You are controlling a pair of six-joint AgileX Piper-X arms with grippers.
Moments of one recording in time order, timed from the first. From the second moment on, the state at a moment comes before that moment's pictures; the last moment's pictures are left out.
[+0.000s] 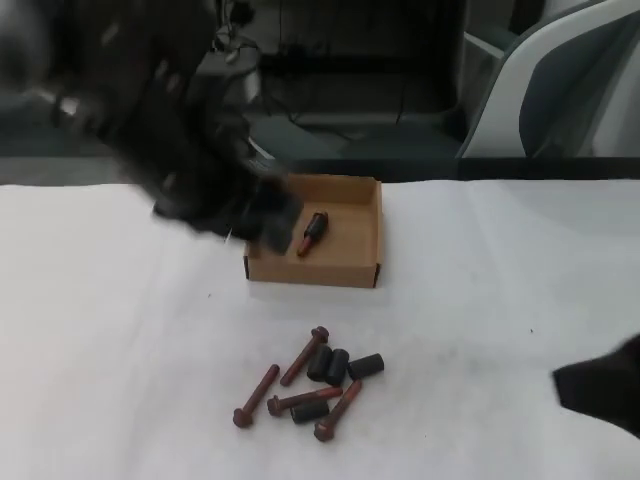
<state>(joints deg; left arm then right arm) -25.7 85.3 -69.0 48.5 15.5 1.8 35.5 42.0 -44.6 55.6 -2.6 14.7</state>
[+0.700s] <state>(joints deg) -29.7 38.3 -31.2 34.0 16.2 -4.7 35.5 34.7 -32.9 40.0 -2.1 15.1</state>
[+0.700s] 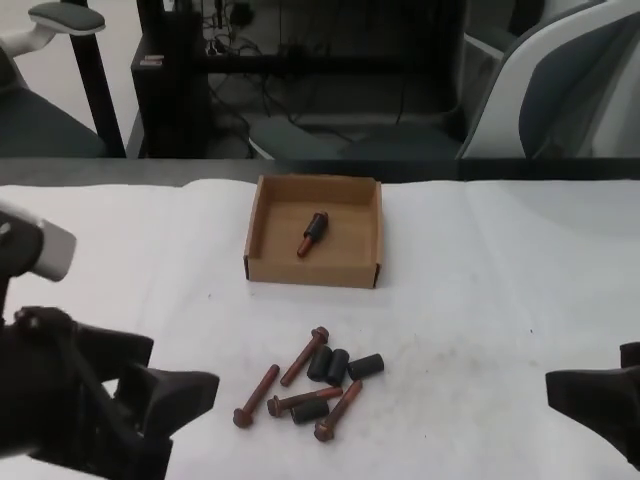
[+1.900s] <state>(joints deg) -29.7 38.0 -30.9 27.3 16.0 0.0 35.5 85.7 -53.4 36.5 -10.2 -40.5</state>
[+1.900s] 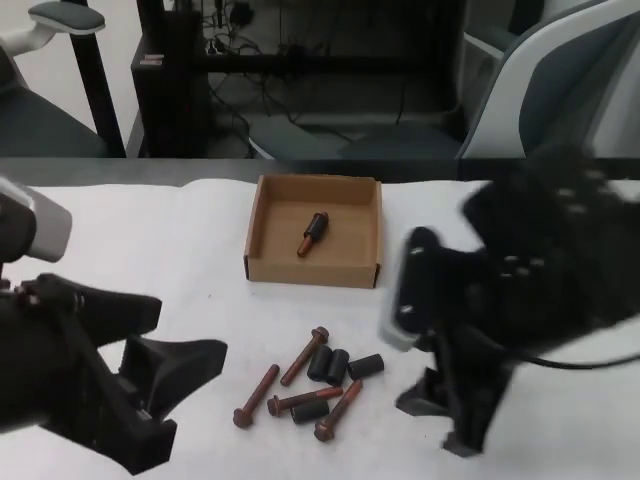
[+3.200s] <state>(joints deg) -29.7 38.0 -30.9 24.9 16.0 1.3 37.0 100.8 -58.8 26.2 1.4 -74.5</state>
